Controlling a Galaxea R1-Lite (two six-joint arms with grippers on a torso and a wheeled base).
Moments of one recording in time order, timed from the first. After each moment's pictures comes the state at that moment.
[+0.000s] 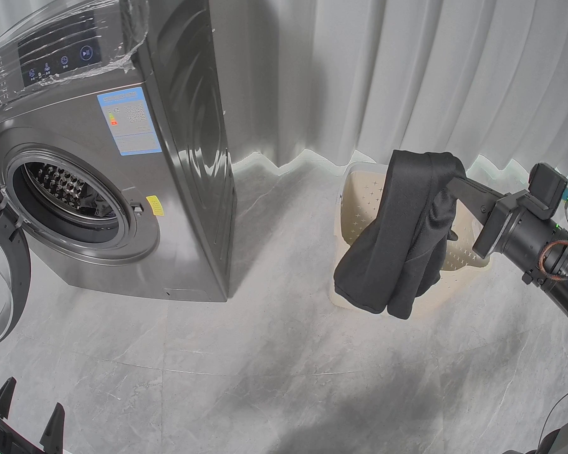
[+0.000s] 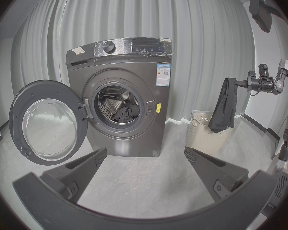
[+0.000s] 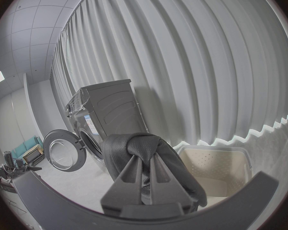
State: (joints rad) left arm 0.00 0.02 -0.02 0.01 -0.02 0.00; right arm 0.59 1.38 -0.56 -0.99 -0.07 0.11
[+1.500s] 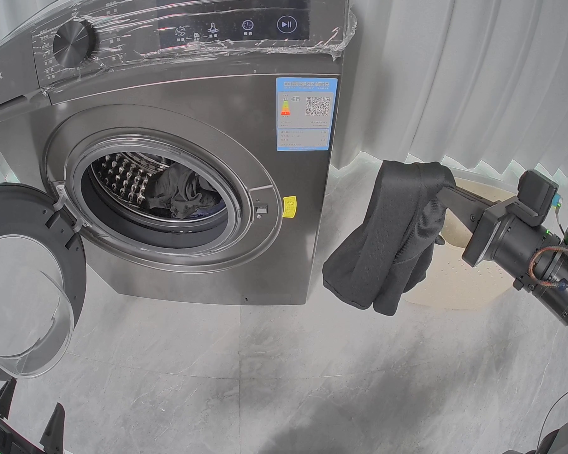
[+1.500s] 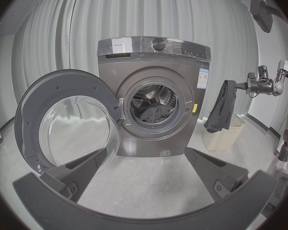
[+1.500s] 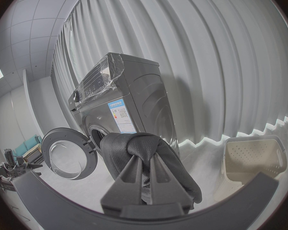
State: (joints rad) left arm 0.00 0.02 -0.02 0.01 -0.02 -0.01; right arm 0.61 1.42 -0.56 -1.00 -0.07 0.11
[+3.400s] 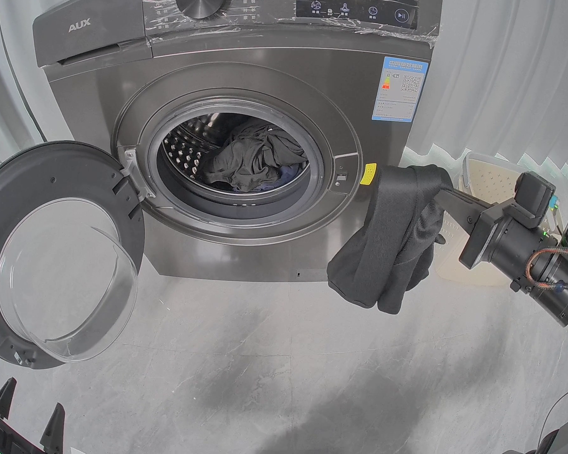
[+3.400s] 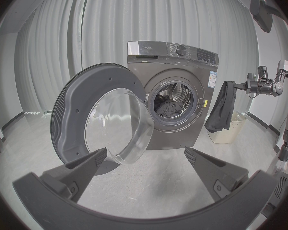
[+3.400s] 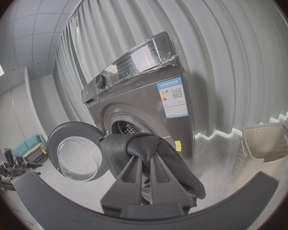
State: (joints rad) left arm 0.00 0.02 -0.02 0.01 -0.02 -0.01; right arm 0.61 1.43 -0.55 -1.01 -0.07 0.11
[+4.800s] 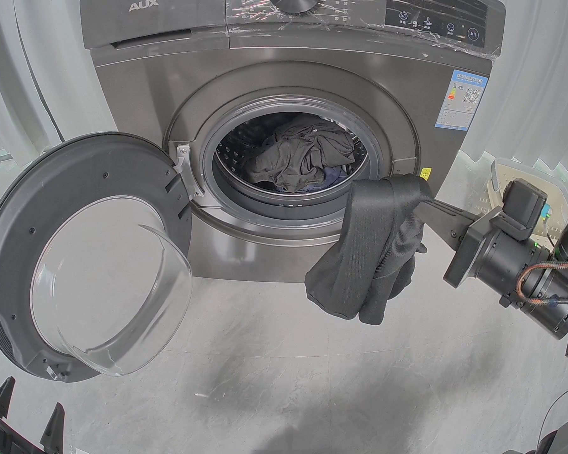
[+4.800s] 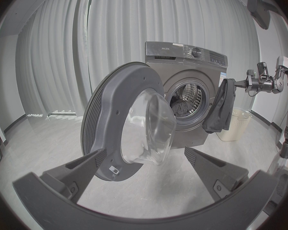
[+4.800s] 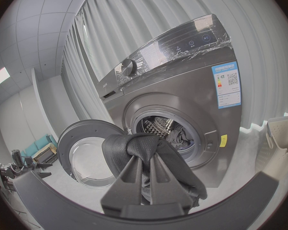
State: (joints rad) left arm 0.00 0.02 -0.02 0.00 -0.02 0.02; right arm 0.70 1.44 -0.55 -1.01 -0.07 0.14
